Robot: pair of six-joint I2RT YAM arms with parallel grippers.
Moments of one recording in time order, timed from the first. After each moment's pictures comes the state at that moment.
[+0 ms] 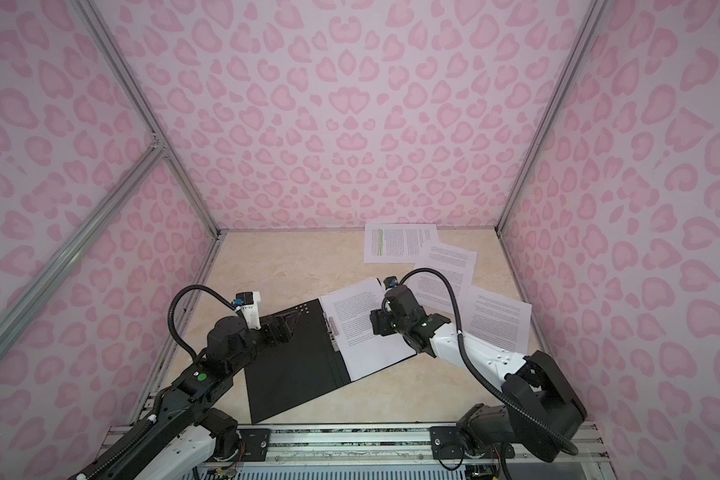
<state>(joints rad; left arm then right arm) -0.46 0.71 0.42 -0.12 -0.01 -0.56 0.70 1.42 0.83 -0.20 0.02 0.38</state>
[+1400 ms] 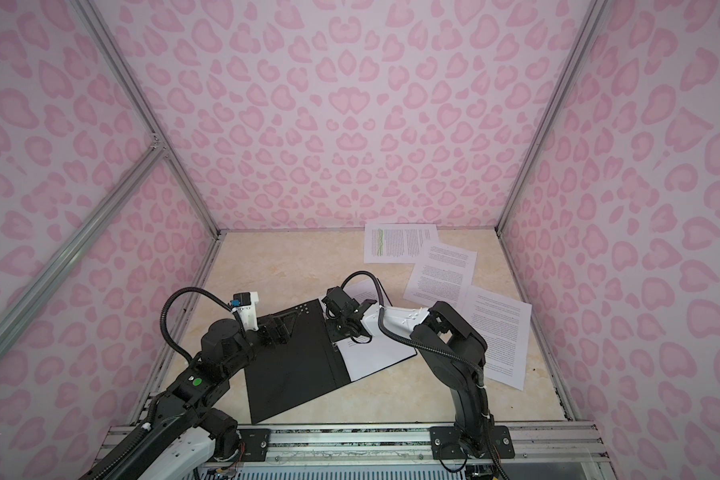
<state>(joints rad) -0.46 0.66 0.42 -0.12 0.03 -0.58 0.87 1.95 1.26 -0.34 -0.03 0.48</state>
